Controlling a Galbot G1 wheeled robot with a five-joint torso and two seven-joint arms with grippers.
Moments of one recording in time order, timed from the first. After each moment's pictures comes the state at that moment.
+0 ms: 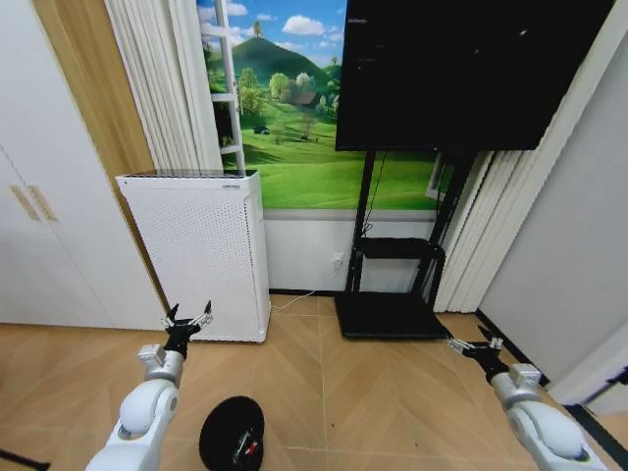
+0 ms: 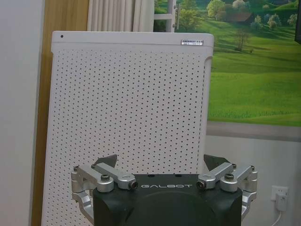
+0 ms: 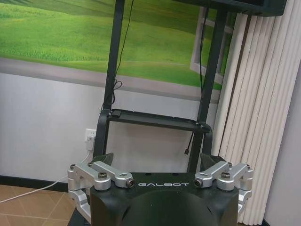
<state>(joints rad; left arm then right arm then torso) 1.23 -1.20 -0.64 -1.87 -0.44 0.08 -0.08 -1.39 0.94 0.83 1.63 0.51 0.02 -0.09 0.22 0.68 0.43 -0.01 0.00</state>
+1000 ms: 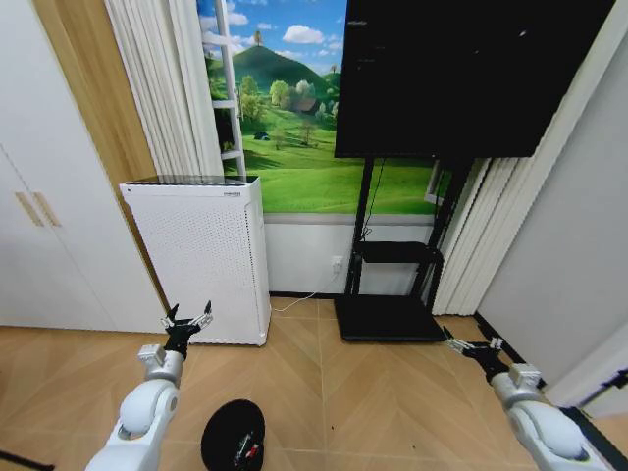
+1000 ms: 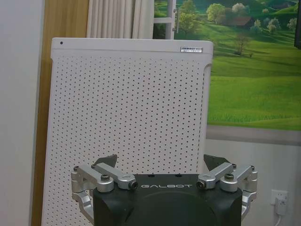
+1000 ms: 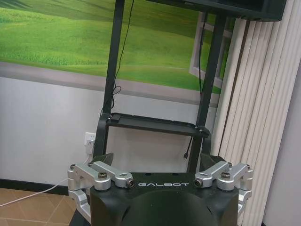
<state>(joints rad) 1.23 -1.20 -0.64 -1.87 -0.44 0.08 -0.08 -1.39 0.94 0.83 1.63 0.51 0.02 -0.09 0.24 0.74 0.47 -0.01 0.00</state>
